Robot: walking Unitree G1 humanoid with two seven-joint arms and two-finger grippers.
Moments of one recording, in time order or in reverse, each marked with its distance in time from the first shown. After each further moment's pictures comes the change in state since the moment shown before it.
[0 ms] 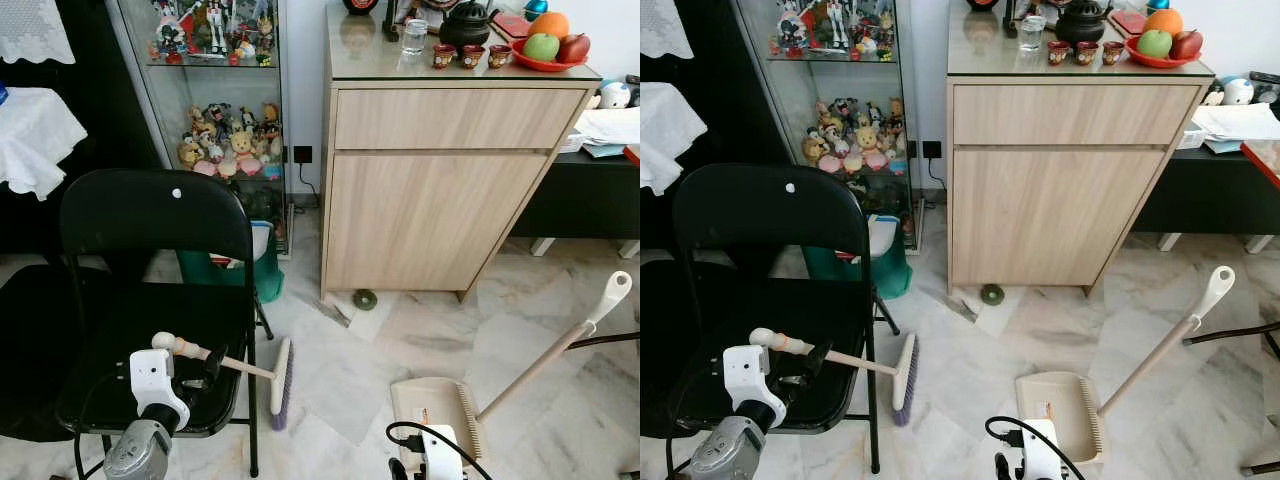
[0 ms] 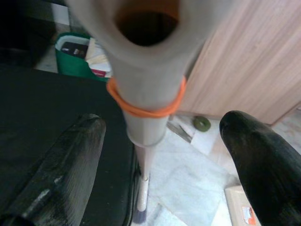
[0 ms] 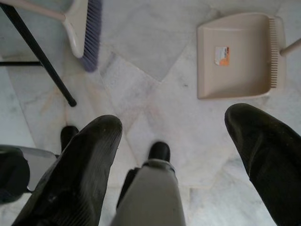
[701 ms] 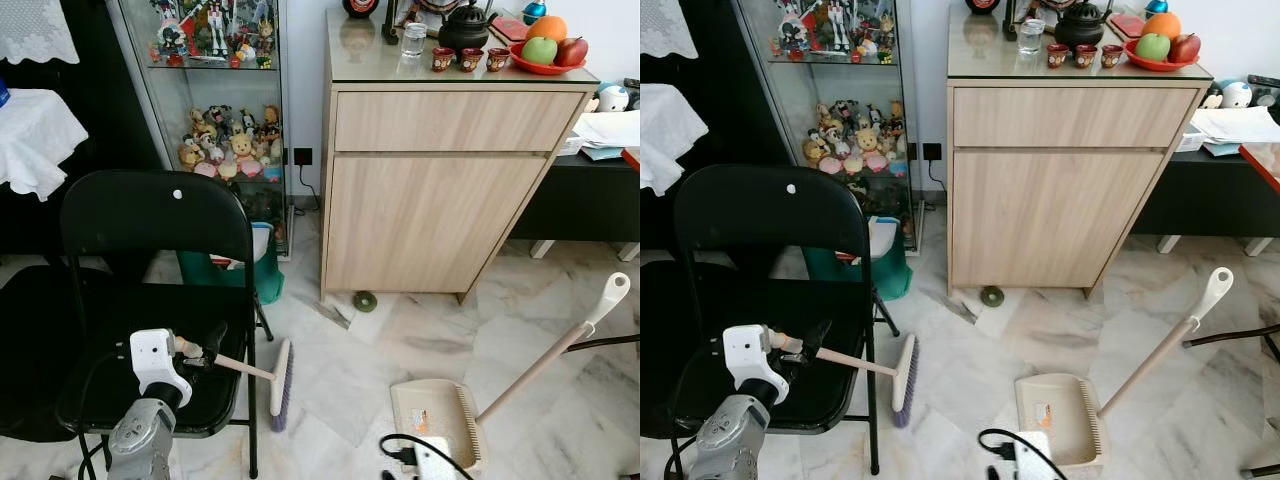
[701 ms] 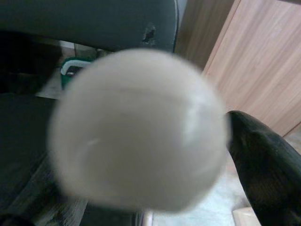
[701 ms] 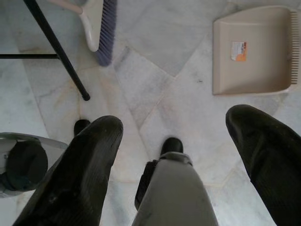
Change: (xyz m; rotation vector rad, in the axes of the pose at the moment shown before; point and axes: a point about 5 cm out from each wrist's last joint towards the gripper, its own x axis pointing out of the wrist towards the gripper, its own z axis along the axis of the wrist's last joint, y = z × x) left arm 0.015 -0.001 0.019 0.029 -0.070 0.009; right arm 0.000 0.019 -0.007 0.005 0.006 0.033
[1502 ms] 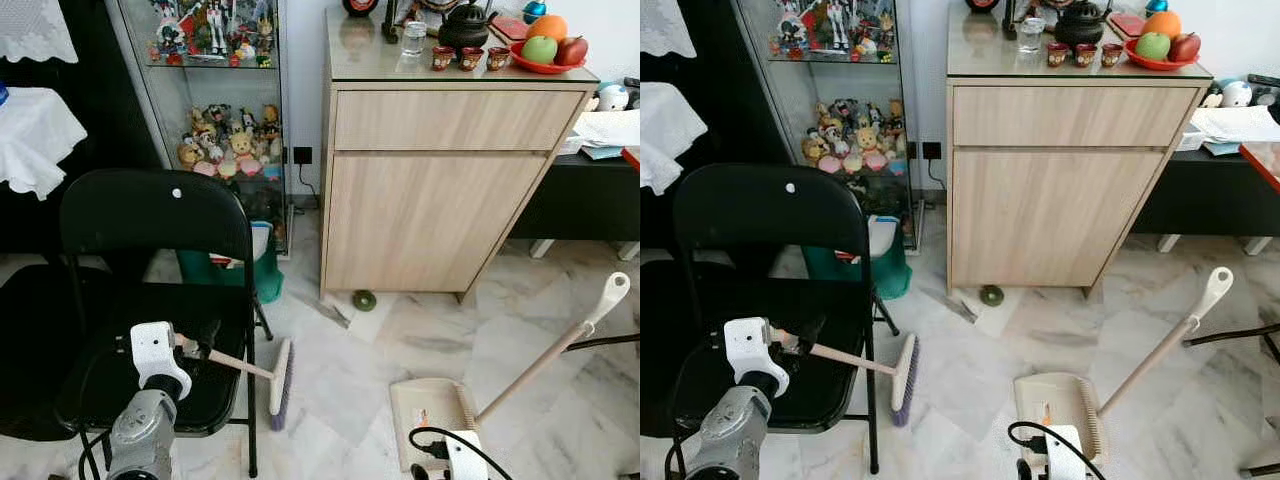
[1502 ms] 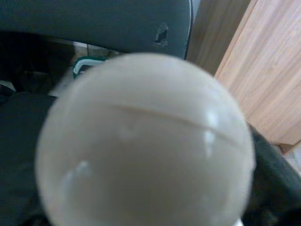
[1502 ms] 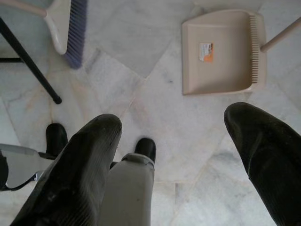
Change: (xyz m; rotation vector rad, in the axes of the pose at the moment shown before) left arm 0.011 0.000 0.004 0.015 0.009 0.056; right arm -0.008 -0.045 0.003 0.002 0.000 -0.061
